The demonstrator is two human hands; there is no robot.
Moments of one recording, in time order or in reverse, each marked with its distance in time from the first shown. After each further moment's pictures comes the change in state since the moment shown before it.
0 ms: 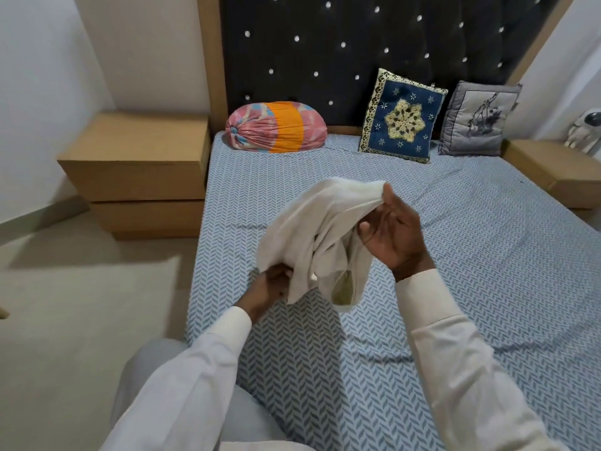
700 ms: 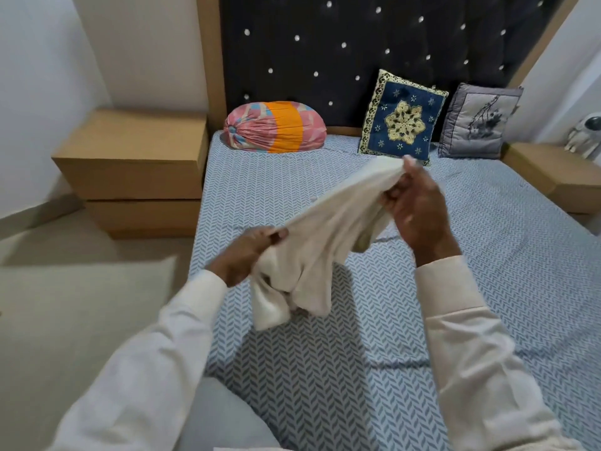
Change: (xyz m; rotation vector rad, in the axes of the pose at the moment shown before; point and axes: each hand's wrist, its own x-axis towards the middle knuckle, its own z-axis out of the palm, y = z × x) left_hand 0.007 0.080 -0.037 -0.031 -0.168 0.111; right_hand 0.005 -0.050 0.027 -0.449 0.444 -0.302
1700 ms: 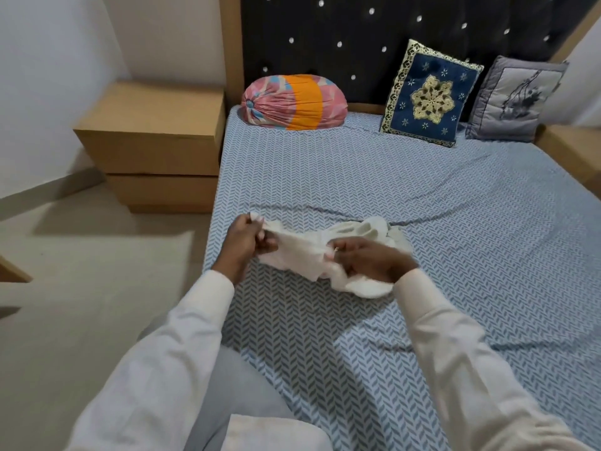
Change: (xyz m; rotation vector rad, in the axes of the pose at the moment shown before) left_hand -0.014 -0.036 -0.017 -0.212 0.500 -0.001; right_hand -0.027 0.136 -0.021 -0.540 -0.688 0.627
